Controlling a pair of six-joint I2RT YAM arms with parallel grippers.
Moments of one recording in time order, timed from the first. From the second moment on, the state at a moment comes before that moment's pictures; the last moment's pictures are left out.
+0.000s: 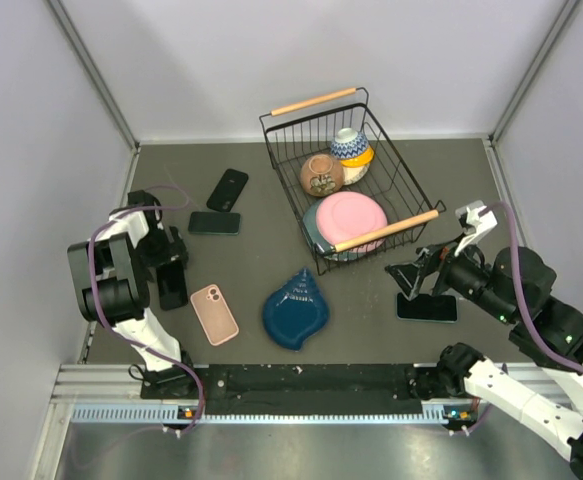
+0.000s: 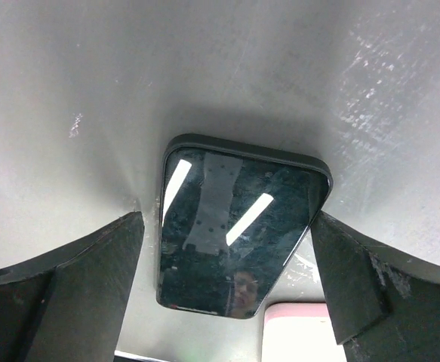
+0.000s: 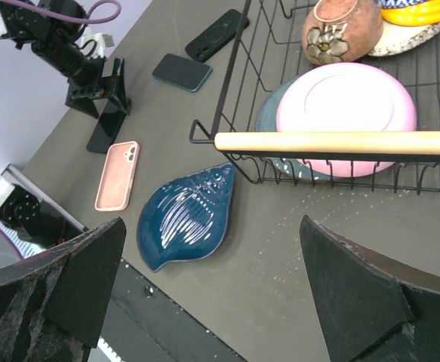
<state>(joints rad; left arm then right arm) 0.27 1.75 1.09 -0.73 -0.07 -0.21 0.71 0.52 1.02 -0.72 0.03 0.36</state>
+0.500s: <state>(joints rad) 0.27 1.75 1.10 -0.73 -0.03 -0.21 0.71 0.55 1.02 -0.71 -0.06 0.38</state>
